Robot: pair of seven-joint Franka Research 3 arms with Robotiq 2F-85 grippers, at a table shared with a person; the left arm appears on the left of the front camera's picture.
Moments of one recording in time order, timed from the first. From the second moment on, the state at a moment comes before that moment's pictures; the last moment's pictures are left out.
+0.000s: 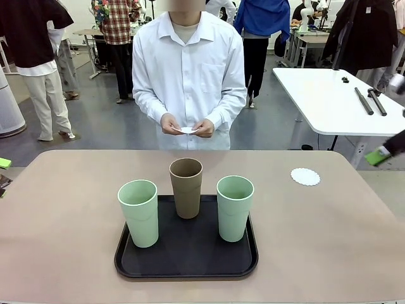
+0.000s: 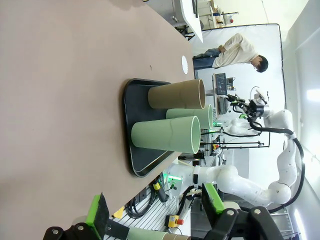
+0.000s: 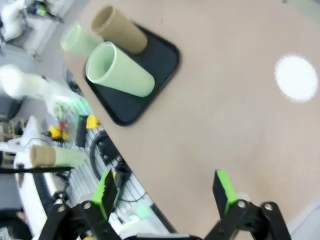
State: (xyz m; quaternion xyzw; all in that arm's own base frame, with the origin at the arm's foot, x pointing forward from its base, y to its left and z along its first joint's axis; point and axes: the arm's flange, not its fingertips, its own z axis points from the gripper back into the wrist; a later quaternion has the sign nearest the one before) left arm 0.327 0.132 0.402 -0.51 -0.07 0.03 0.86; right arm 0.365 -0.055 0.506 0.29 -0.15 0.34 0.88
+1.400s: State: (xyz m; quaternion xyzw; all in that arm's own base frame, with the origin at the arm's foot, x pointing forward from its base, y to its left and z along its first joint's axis) left arm 0.327 0.131 0.402 -0.51 -0.07 0.03 0.86; right arm 0.354 0.116 0.470 0.14 -0.13 0.55 0.81
